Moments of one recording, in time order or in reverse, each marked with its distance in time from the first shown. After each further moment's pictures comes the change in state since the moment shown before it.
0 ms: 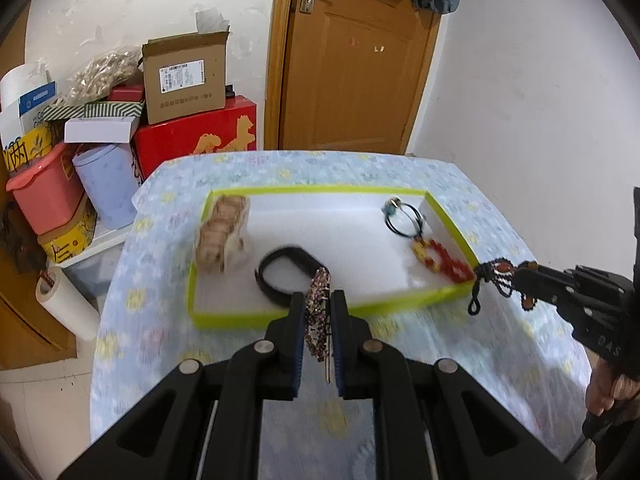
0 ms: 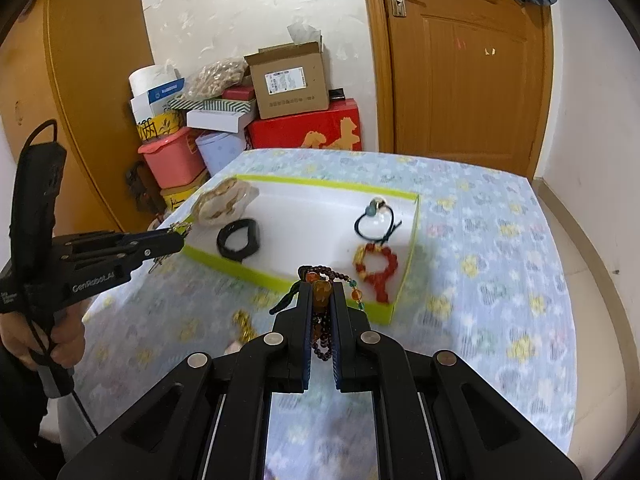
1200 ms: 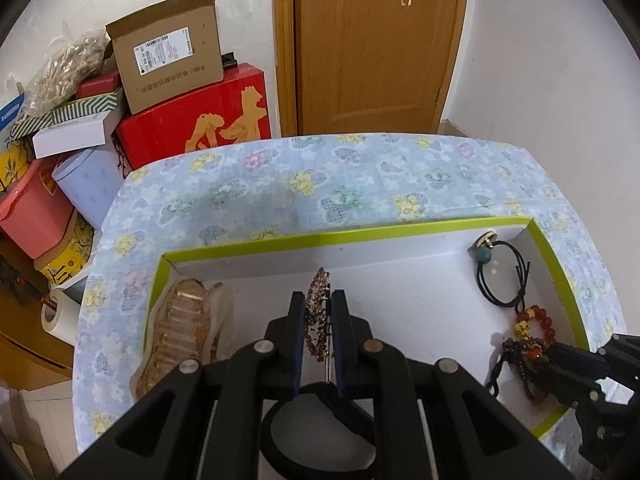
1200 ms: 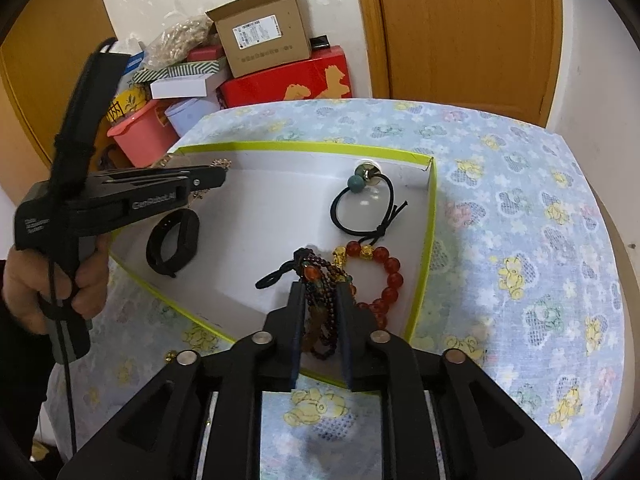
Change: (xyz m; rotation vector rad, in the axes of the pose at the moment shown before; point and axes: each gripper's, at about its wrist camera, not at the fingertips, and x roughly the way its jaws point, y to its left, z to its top) left arm 0.136 0.009 0.065 0.036 0.144 0.112; right arm 0.099 -0.033 0.018 0.066 0.173 0.014
